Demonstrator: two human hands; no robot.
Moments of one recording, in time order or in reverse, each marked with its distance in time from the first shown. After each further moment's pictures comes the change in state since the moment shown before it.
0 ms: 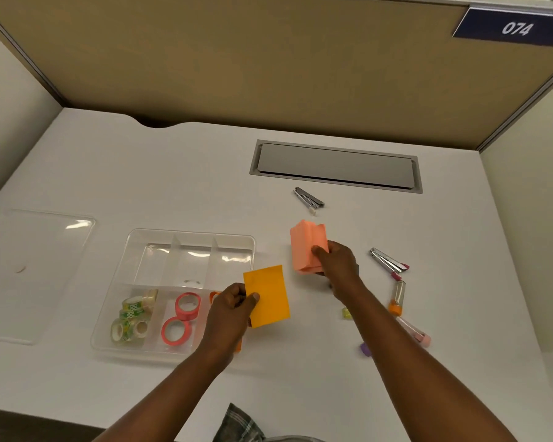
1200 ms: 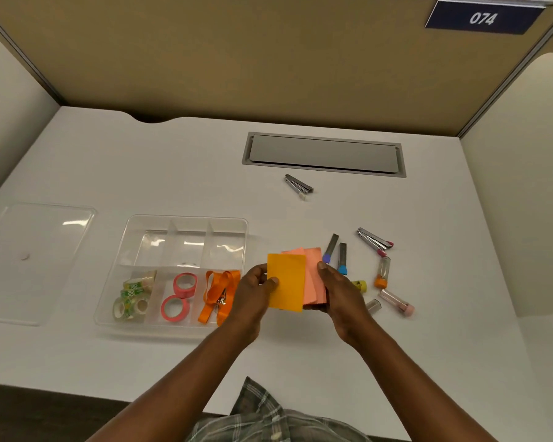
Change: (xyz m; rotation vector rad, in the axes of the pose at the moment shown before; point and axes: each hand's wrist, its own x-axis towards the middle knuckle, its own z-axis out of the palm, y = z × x) left_hand -0.025 0.001 0.048 -0.066 -0.100 -0.084; right_hand -0.123 0.030 -0.034 0.477 -0.185 0.264
